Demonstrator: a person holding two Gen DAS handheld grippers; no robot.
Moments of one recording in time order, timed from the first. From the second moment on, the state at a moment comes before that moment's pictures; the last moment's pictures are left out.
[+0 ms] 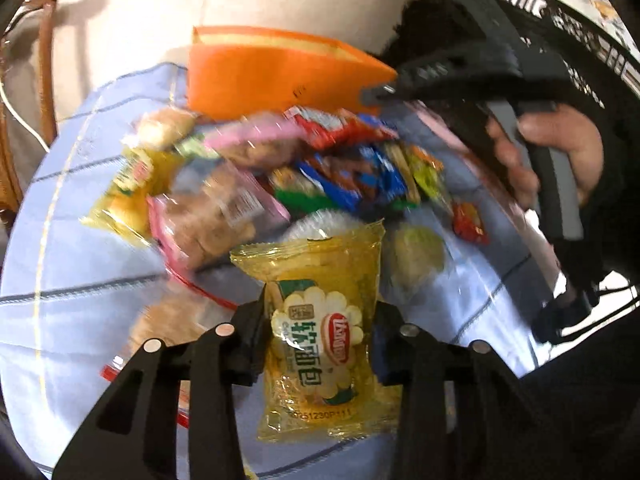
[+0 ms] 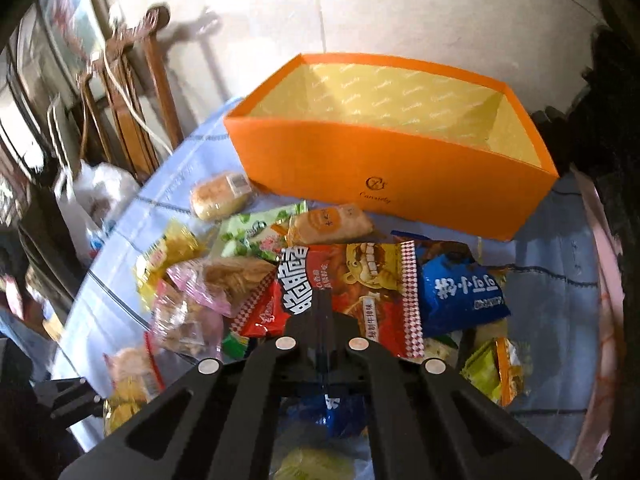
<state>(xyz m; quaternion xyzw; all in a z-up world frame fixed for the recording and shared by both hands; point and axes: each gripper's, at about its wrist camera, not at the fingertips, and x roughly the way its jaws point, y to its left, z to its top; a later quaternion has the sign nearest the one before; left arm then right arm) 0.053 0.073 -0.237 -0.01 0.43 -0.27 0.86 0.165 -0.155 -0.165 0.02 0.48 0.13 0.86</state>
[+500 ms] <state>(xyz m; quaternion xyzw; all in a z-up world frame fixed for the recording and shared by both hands) 0.061 0.078 -0.229 -0.02 0.44 -0.25 0.86 0.172 -0.126 -0.164 -0.07 0.46 0.14 0.88</state>
